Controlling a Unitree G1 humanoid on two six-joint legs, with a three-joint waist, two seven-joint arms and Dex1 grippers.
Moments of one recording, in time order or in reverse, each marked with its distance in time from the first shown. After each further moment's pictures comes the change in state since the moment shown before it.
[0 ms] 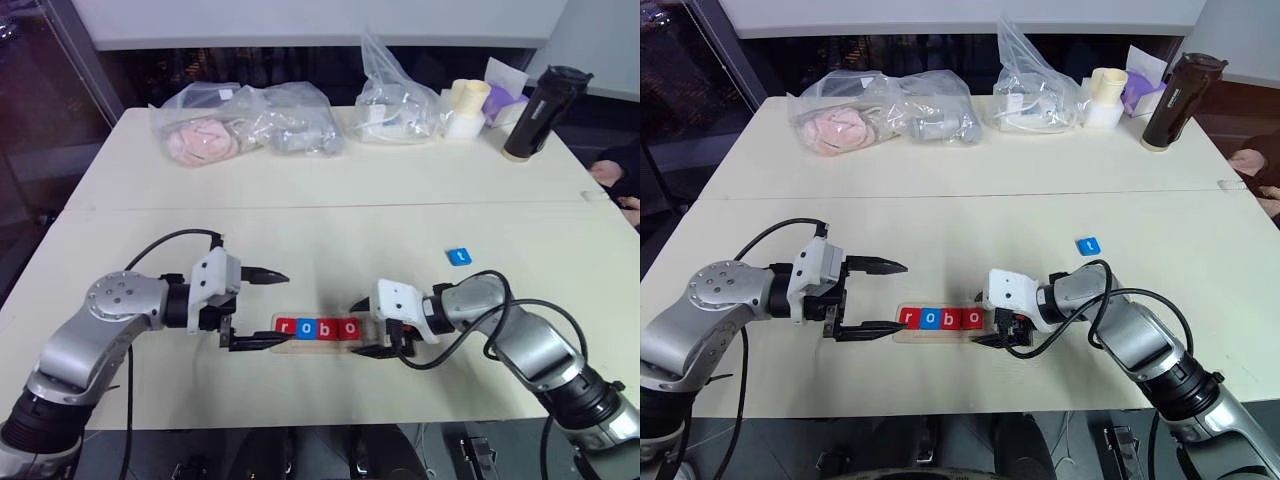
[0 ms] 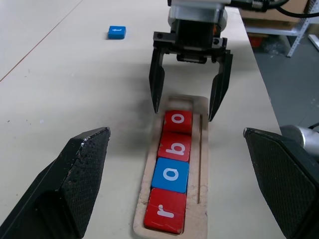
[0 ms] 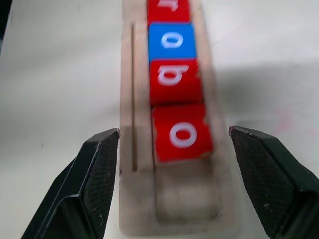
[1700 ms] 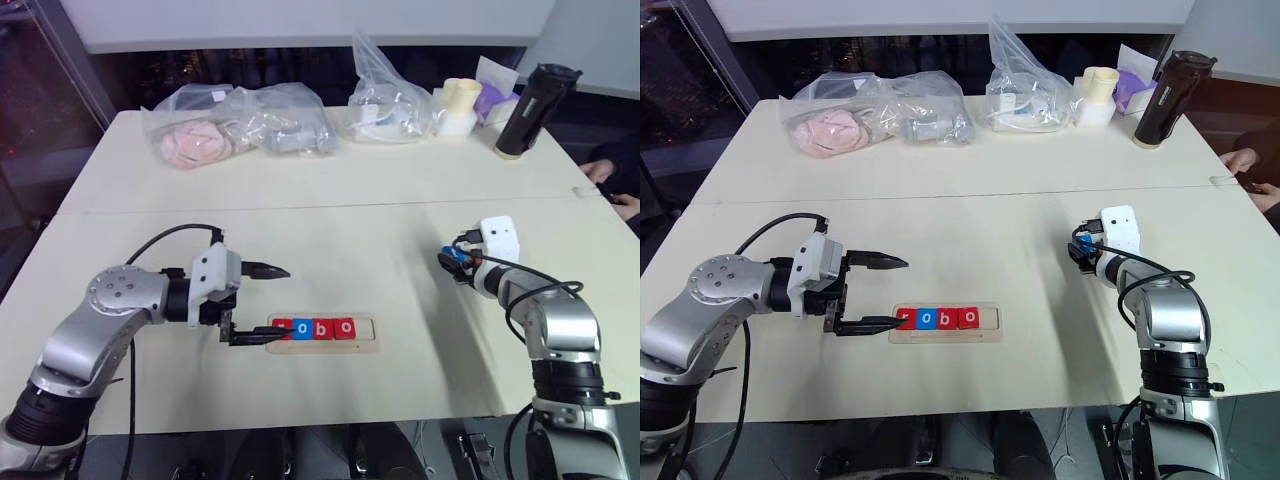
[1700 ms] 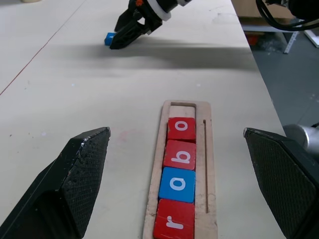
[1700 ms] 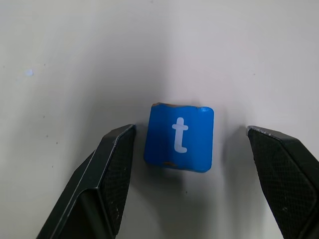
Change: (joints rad) left arm -0.034 -0.014 -0.004 0.027 0.020 -0.020 -0.022; right arm -0.024 0.276 -0.557 0.363 -0.005 0.321 -0.755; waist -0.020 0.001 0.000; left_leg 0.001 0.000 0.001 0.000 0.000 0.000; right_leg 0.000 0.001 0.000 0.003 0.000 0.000
